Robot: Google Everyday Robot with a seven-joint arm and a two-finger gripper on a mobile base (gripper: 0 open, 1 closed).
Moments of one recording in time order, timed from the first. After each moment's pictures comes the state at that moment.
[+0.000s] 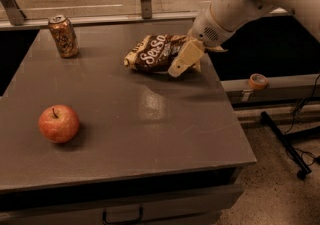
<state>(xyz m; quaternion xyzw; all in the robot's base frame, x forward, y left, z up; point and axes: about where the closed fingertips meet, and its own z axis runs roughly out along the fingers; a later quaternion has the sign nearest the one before) 0.621 -0.075 0.905 -0.54 0.78 0.11 0.30</state>
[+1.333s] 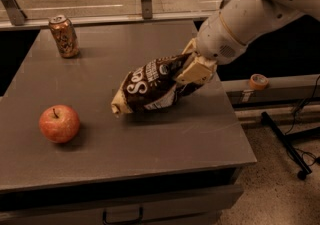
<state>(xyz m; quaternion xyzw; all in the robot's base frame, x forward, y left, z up) 0.527 -0.050 0.913 -0.68 0.66 0.16 0.28</state>
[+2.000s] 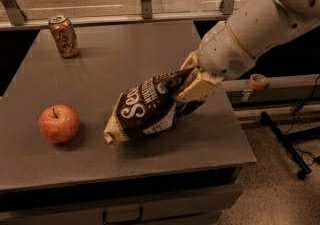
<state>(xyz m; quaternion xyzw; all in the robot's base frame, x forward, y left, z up) 0.463 -0.046 0.919 -0.70 0.63 0.19 0.27</state>
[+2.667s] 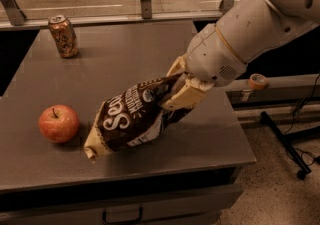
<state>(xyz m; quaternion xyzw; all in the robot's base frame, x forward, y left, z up) 0.433 -0.018 0.929 -0.72 0.60 0.21 0.27</state>
